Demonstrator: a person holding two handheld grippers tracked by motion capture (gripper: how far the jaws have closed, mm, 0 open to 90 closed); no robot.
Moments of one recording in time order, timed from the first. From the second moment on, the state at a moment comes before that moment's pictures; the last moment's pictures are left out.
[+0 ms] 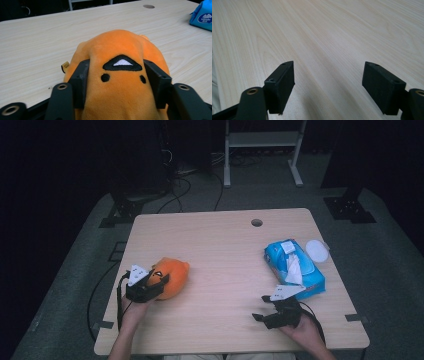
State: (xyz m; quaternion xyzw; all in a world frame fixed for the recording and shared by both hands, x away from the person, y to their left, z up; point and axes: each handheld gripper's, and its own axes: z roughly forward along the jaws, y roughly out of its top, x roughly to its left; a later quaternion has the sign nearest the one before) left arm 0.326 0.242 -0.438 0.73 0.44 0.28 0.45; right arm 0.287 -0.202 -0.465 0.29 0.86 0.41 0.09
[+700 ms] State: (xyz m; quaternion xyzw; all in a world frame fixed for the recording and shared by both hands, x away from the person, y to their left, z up) left arm 0.314 0.197 -0.418 0.72 0.38 0.22 0.54; right arm 0.289 -0.205 -0.464 0.29 0.86 0.41 0.09
